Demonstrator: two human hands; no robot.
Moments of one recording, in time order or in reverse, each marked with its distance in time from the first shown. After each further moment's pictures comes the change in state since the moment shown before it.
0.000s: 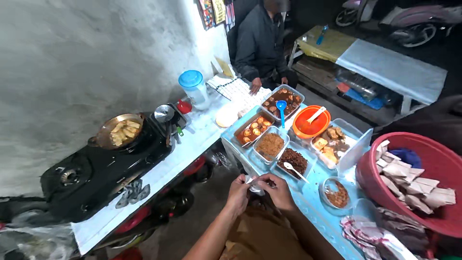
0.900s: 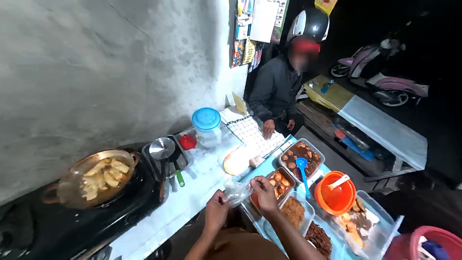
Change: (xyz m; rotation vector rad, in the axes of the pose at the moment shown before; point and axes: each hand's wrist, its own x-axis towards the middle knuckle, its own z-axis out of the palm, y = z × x) left_hand 0.219 0.183 -0.118 0.738 0.219 0.328; right_hand 0.311 -0.054 0.130 0.188 0.111 0.122
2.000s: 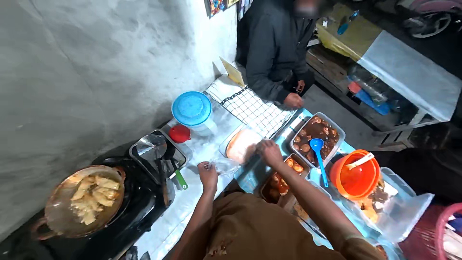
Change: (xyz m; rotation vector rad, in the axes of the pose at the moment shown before) left_hand 0.184 -0.056 0.003 -0.156 0.200 -0.380; right_hand 0.202 0.053 -0.028 -1.308 -0.320 0.034
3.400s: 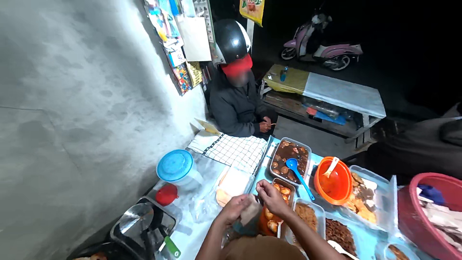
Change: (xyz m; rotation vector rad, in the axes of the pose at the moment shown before) left_hand -0.070 0.089 0.061 0.200 -1.236 0.220; right_hand -0.131 -0.016 -0.035 1.133 0.343 -0.087
